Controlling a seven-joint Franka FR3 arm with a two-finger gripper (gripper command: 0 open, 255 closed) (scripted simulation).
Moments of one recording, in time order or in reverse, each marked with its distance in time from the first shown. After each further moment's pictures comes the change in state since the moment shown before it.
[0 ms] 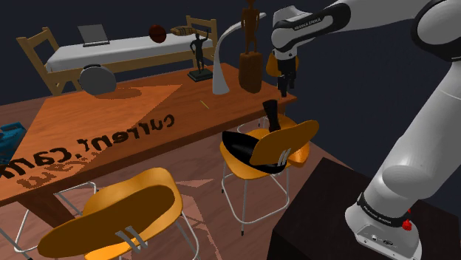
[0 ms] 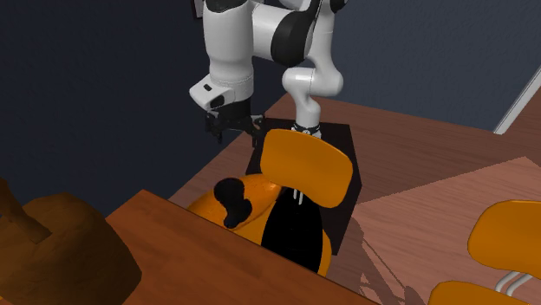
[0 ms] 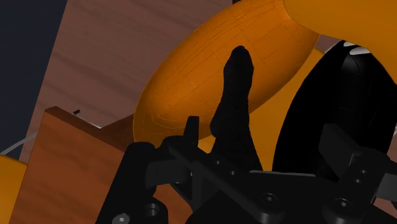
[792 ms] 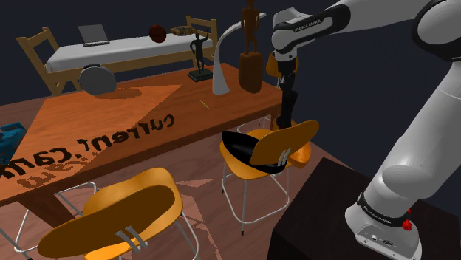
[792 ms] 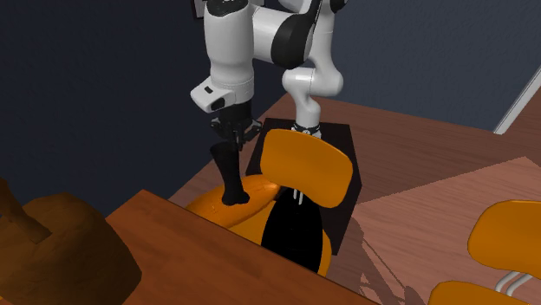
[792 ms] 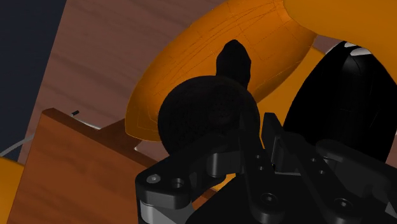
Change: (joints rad) arm 0.000 -0.001 0.000 -0.016 -0.001 0.013 0.002
